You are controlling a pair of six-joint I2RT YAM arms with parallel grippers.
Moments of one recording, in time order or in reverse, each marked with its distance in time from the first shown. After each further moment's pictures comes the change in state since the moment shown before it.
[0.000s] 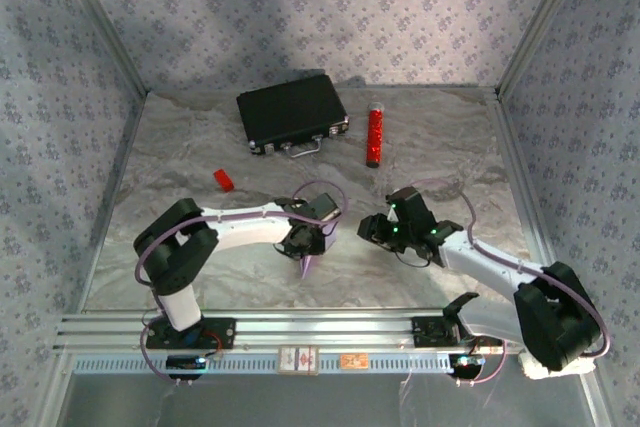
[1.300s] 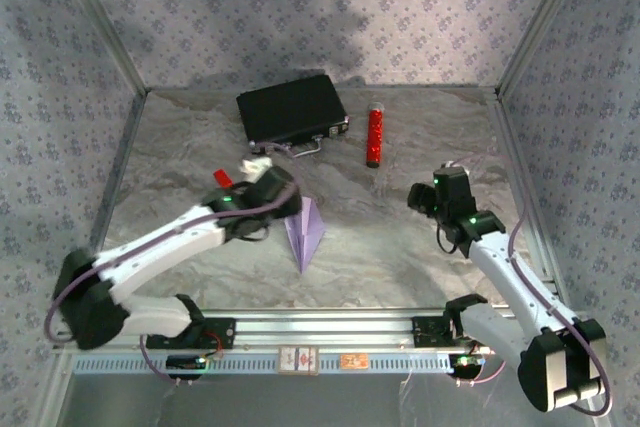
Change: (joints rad) left arm 0.173 -0.546 -0.074 -0.045 -0.349 0.137; right arm -0.298 -0.190 0.157 -0.261 0.525 -0.426
